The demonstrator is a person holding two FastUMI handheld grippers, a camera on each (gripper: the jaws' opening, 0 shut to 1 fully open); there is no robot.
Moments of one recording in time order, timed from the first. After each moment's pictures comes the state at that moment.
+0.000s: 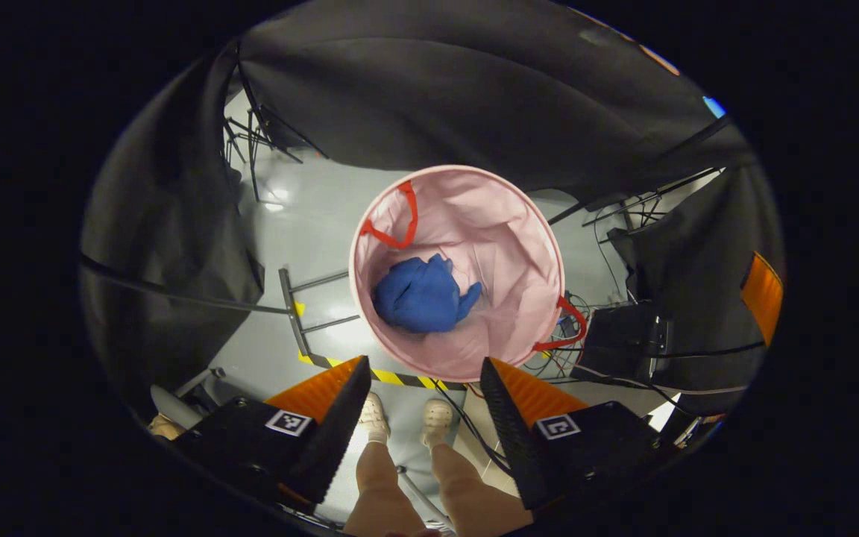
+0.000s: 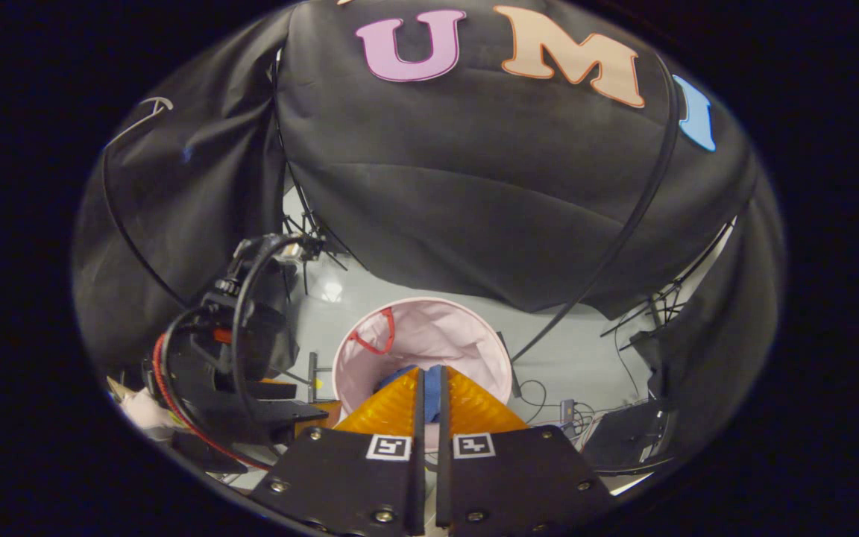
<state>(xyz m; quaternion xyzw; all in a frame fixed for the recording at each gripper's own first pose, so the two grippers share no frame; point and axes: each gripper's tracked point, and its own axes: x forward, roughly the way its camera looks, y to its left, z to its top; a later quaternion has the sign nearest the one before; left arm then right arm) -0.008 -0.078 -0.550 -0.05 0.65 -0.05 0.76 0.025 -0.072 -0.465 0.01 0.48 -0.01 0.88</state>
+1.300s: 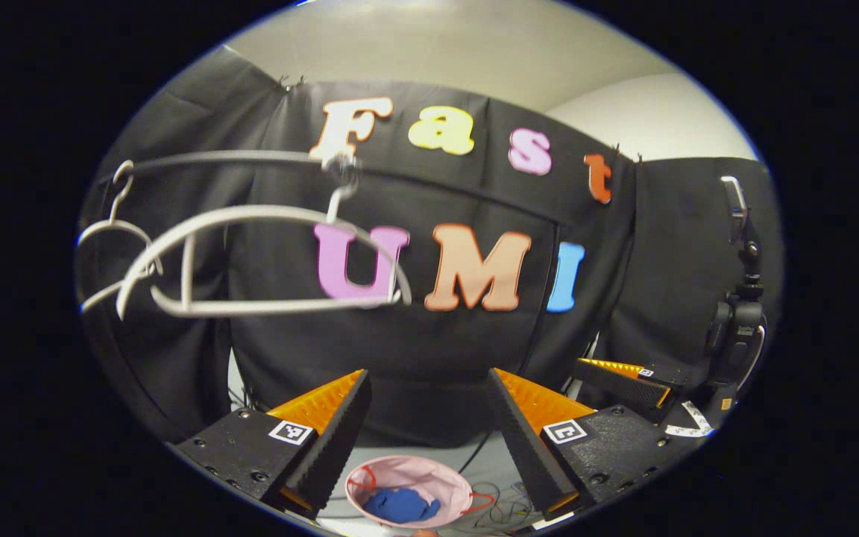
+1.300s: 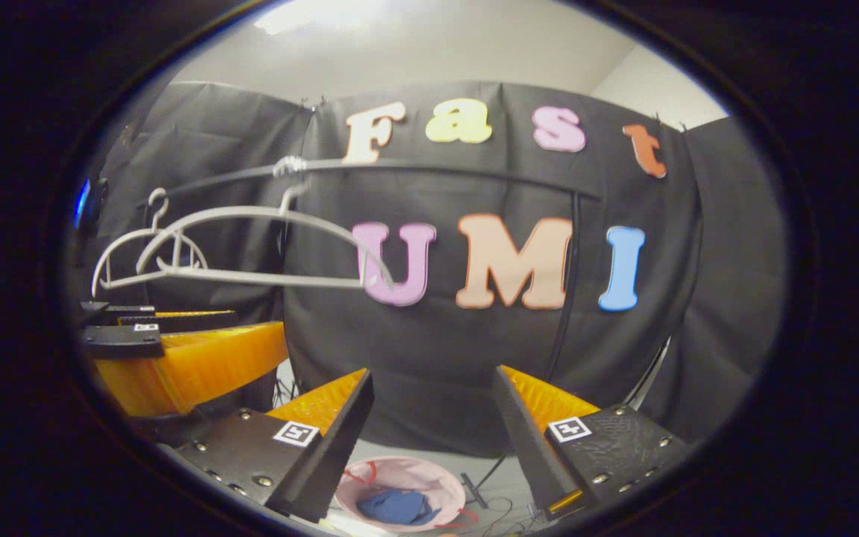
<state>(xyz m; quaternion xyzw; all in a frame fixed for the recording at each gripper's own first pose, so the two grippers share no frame) 0.063 -0.128 -0.065 -0.04 0.06 -0.17 0.98 0.036 -0.103 -0.075 -0.01 0.08 -0.06 0.99</state>
